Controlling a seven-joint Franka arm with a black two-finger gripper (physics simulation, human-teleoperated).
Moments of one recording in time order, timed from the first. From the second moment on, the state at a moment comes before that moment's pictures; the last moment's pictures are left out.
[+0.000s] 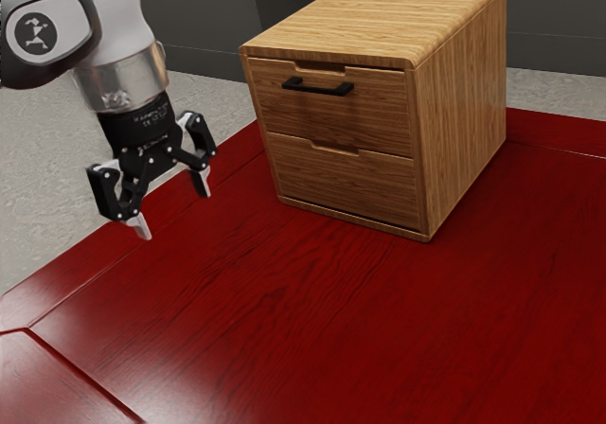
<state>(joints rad) -0.04 -0.19 0.08 -1.61 0.00 1.41 -1.53</state>
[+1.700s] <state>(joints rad) 0.10 0.38 -0.02 -1.03 0.04 1.89 -1.50</state>
